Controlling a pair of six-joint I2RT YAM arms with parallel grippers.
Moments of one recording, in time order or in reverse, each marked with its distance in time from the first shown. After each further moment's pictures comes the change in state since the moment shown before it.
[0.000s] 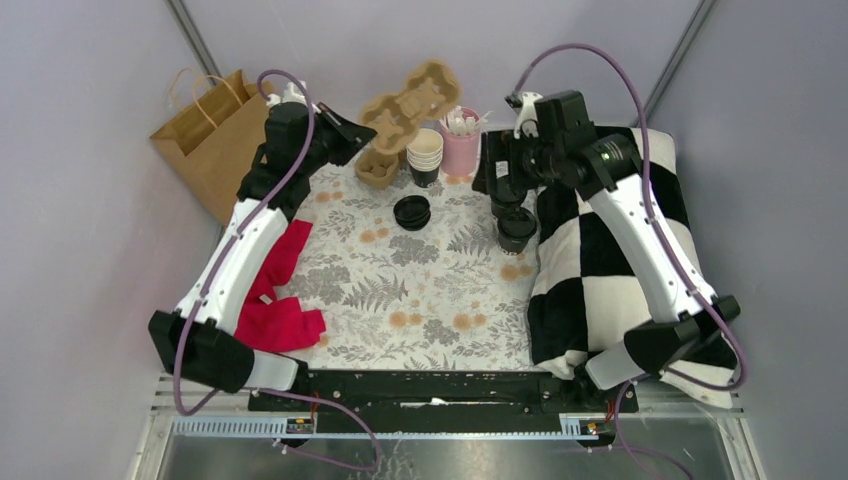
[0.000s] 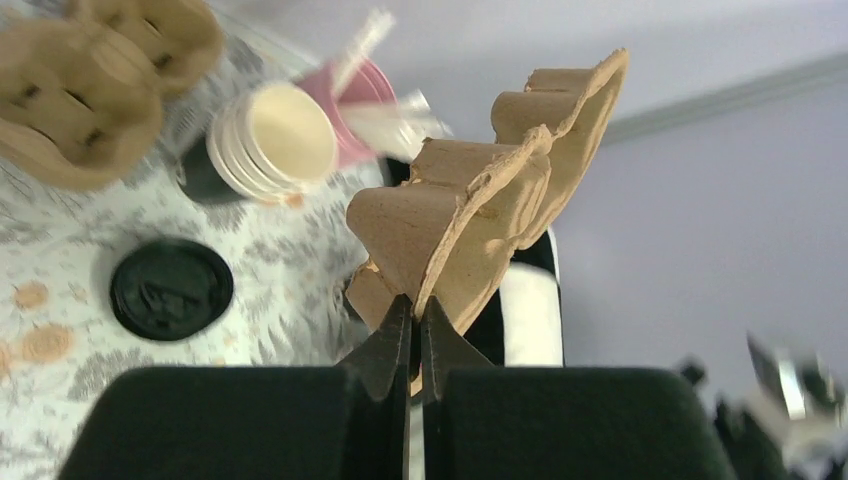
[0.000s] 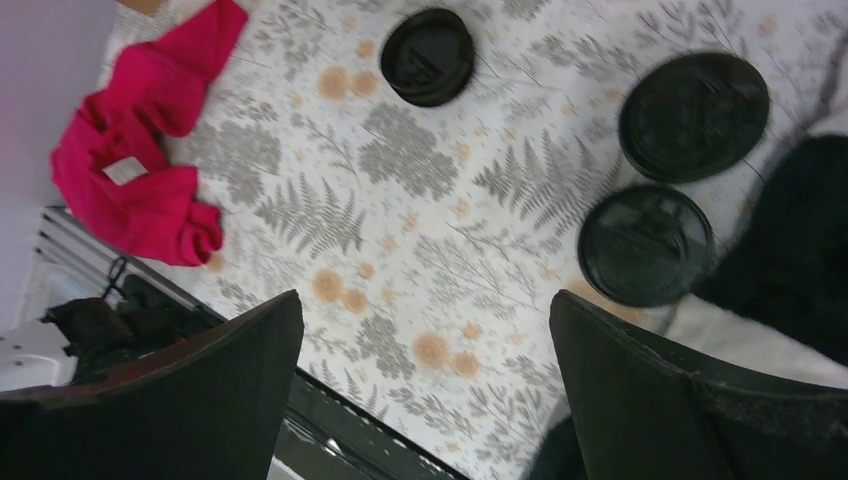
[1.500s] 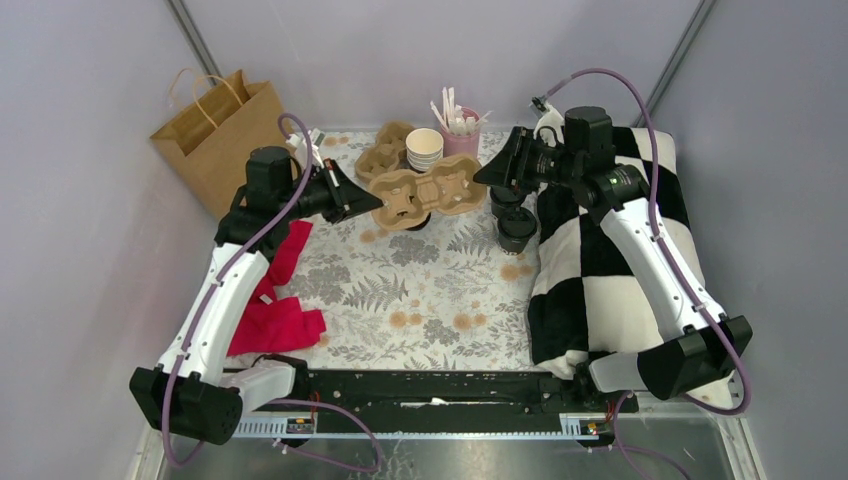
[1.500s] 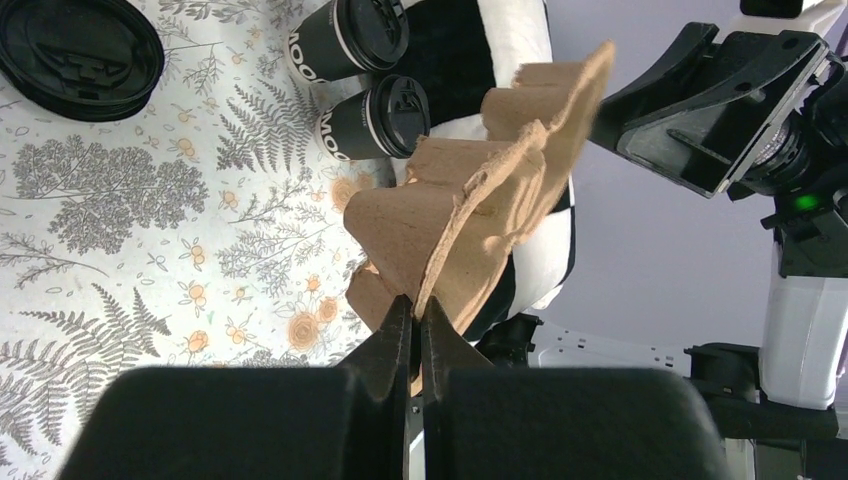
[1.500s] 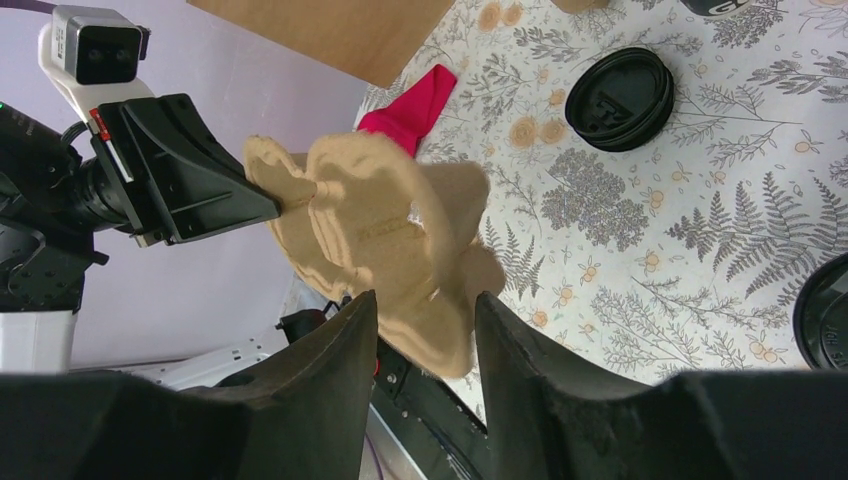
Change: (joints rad) left arm 0.018 -0.296 -0.252 -0.229 0.529 0.242; right arm -0.122 -0.101 -0.306 0.459 -0.418 0.361
